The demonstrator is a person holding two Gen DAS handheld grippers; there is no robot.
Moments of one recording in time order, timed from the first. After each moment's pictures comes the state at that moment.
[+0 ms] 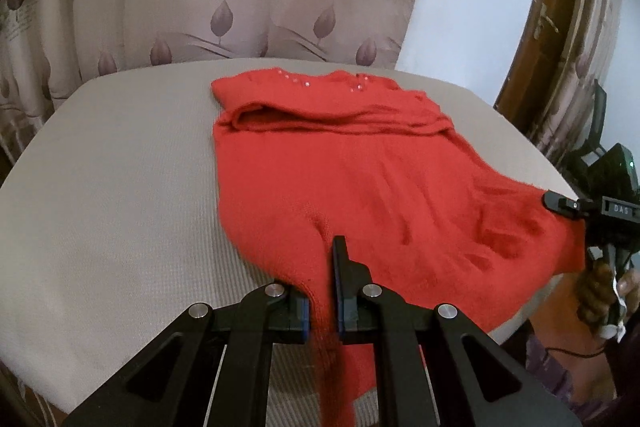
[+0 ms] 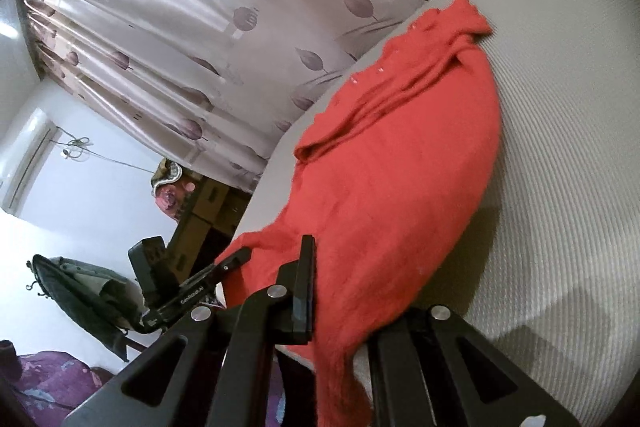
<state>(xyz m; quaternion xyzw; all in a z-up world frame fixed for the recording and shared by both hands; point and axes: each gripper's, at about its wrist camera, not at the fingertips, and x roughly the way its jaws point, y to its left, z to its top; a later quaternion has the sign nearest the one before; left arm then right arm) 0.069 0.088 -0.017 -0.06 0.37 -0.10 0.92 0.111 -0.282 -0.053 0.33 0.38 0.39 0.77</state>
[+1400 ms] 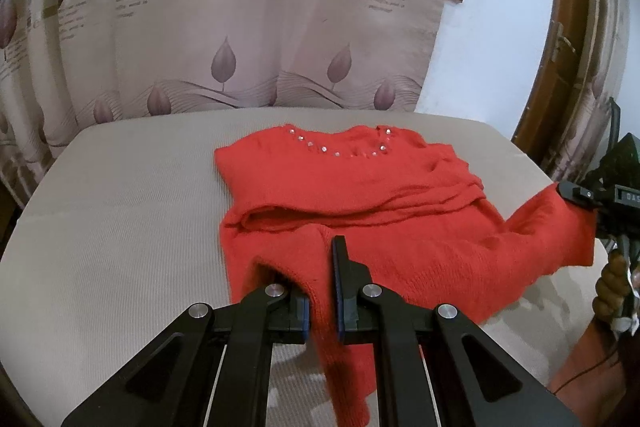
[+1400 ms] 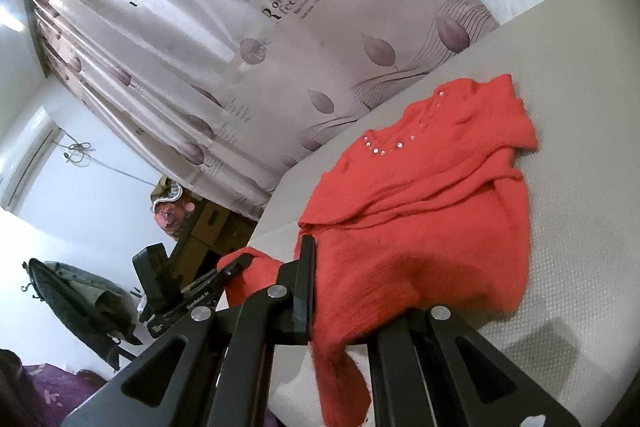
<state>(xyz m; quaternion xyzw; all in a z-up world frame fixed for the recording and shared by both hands) 0.164 0.091 0.021 -0.04 0.34 -0.07 0.94 0.202 -0.279 -0.001 0.31 0.36 0.39 0.79</state>
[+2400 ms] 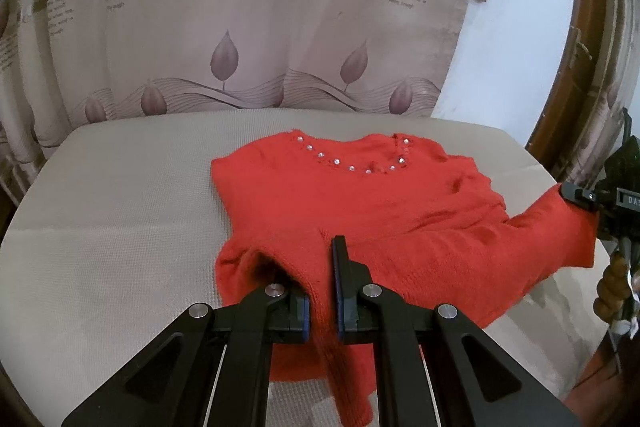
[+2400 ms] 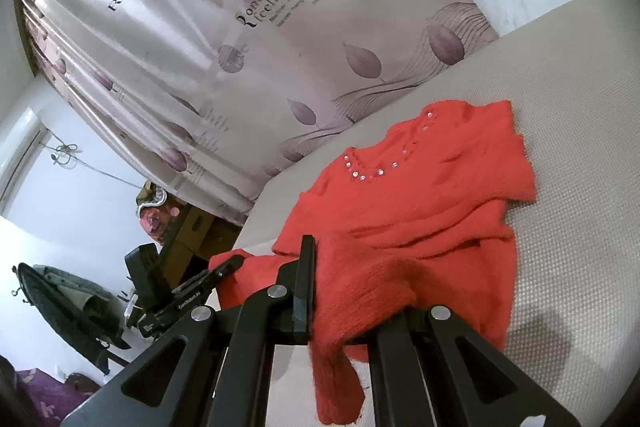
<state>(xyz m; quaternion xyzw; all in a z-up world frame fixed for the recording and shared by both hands) 0.221 0.099 0.014 -0.05 0.35 -0.07 0.93 0.263 -0.279 -0.003 0.30 0.37 0.38 0.80</state>
